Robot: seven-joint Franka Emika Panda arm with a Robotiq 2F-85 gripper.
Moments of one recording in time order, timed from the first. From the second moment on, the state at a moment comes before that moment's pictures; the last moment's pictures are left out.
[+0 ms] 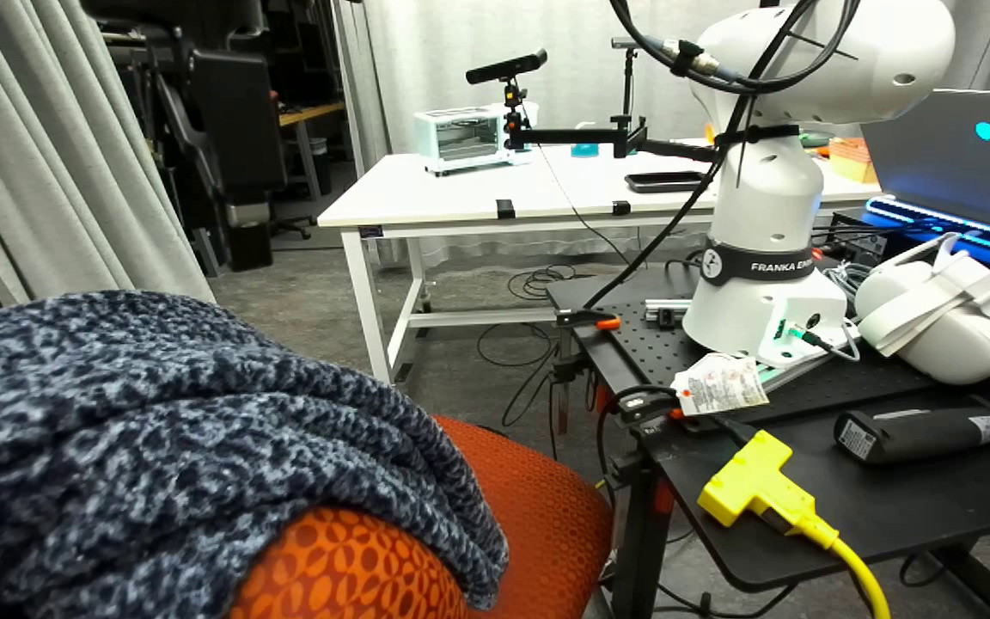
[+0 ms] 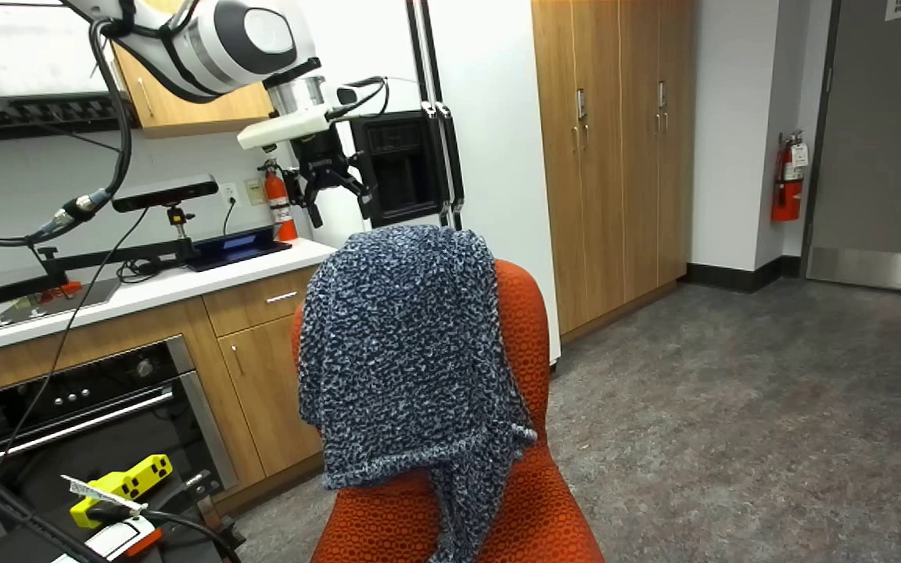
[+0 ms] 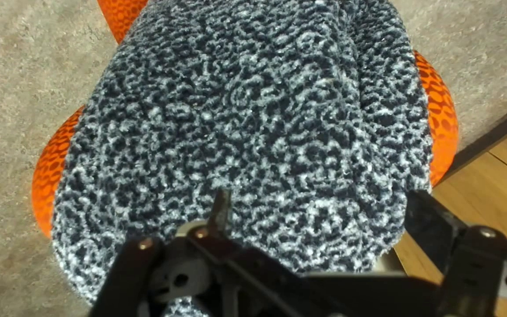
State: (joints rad) arm 0.21 -0.03 0.13 -2.15 -0.04 2.26 -0.22
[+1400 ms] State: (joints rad) arm 0.17 0.45 0.21 -1.71 -0.04 2.37 -0.57
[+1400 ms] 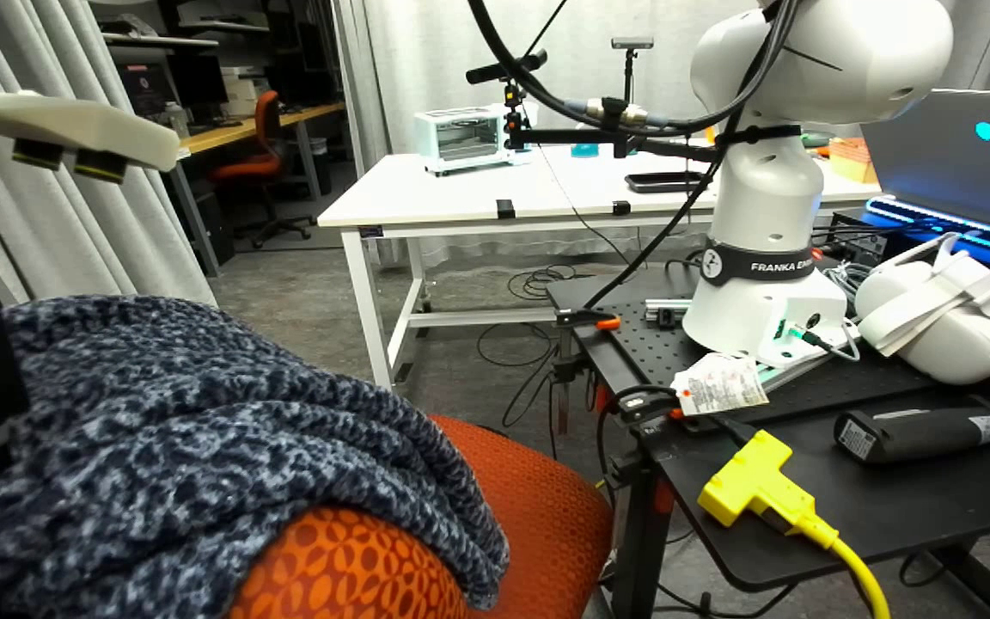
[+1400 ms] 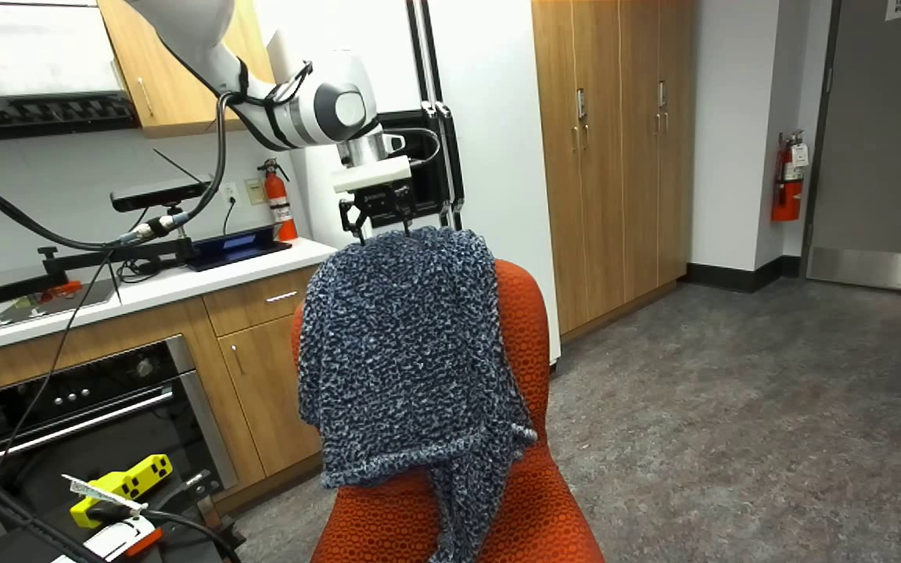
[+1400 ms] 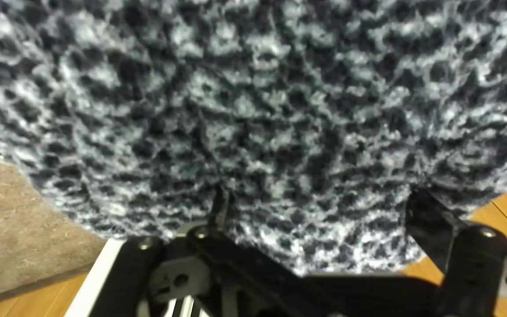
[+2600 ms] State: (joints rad) arm 0.11 0.45 0.22 -1.75 0.02 2.49 -0.50
